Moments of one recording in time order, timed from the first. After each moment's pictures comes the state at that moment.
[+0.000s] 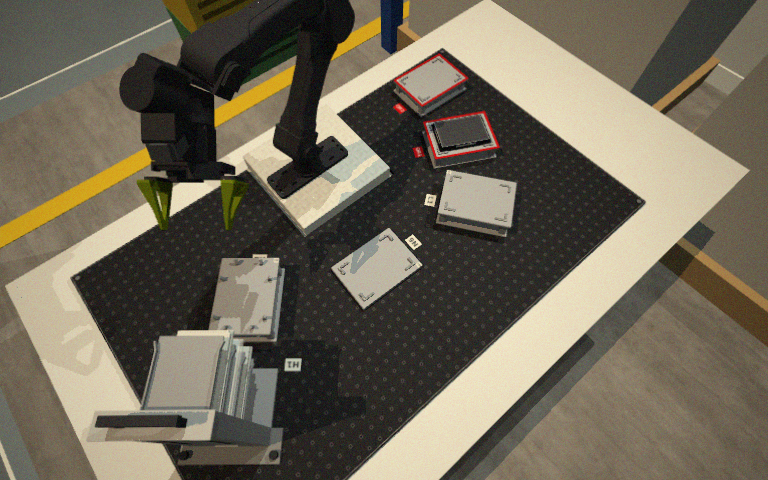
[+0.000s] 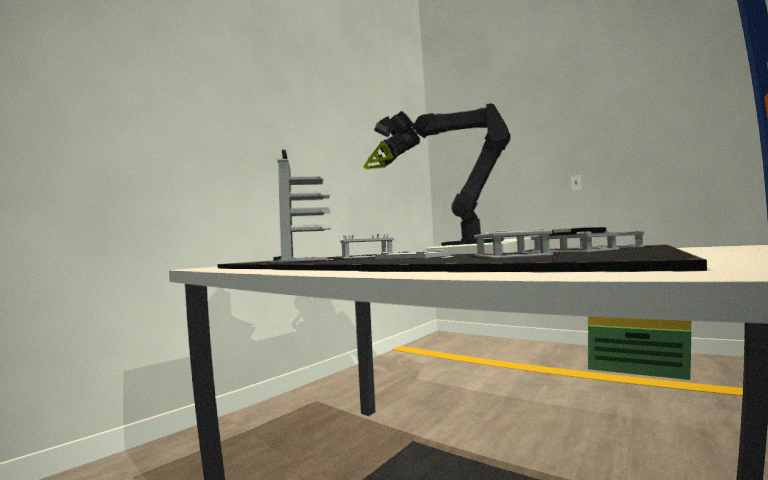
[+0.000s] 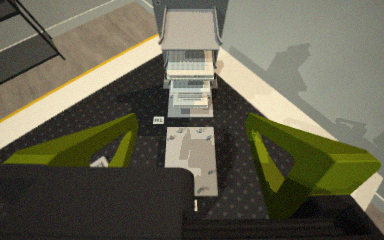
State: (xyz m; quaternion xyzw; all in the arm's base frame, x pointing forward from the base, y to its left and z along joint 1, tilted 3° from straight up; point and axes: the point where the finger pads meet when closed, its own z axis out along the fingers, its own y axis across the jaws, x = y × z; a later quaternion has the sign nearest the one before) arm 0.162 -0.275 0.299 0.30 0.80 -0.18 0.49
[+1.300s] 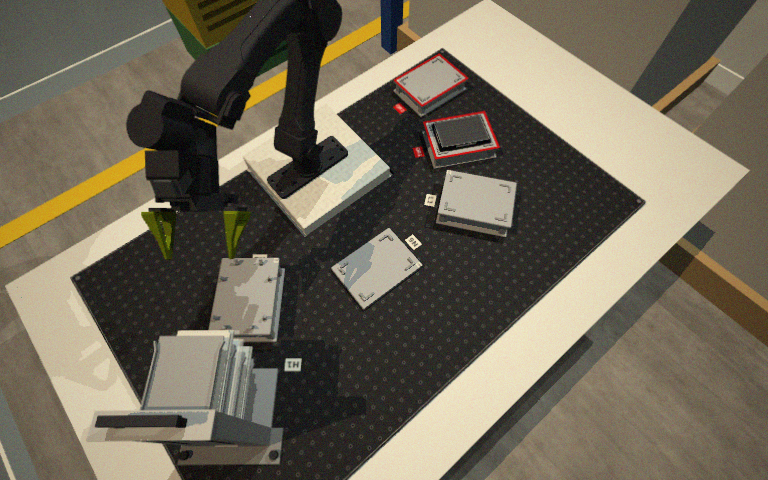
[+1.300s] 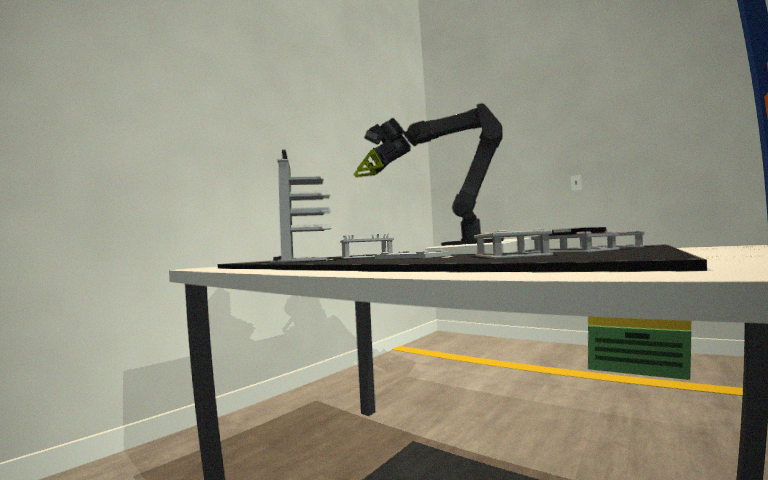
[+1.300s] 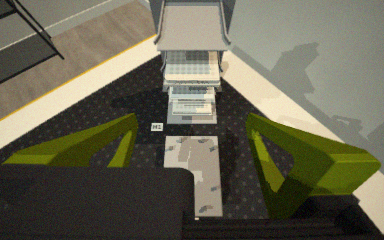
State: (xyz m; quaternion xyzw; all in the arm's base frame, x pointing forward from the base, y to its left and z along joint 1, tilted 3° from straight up) arm 0.191 -0.298 0.272 0.30 0.80 -0.17 0.49
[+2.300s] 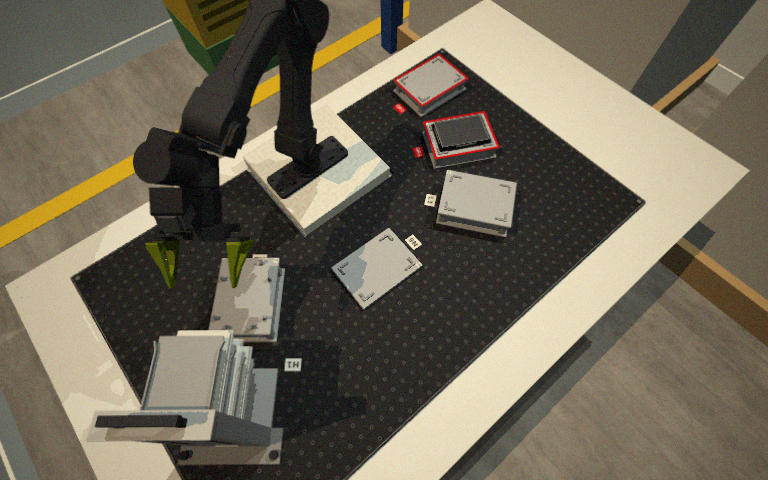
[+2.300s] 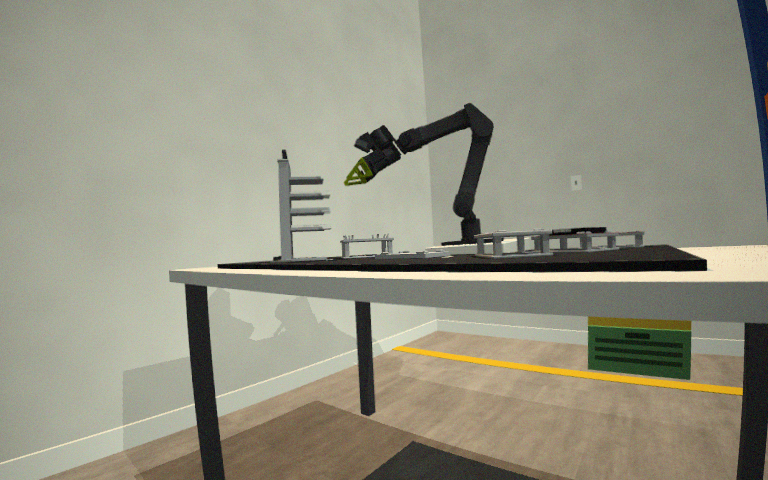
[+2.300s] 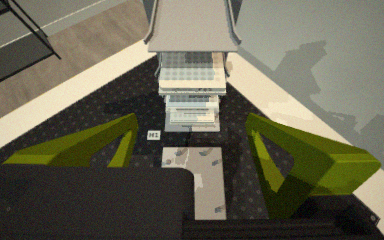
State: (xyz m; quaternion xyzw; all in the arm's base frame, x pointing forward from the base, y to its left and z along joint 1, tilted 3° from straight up) arm 0.219 -0.321 0.244 0.30 0.80 -0.17 0.49
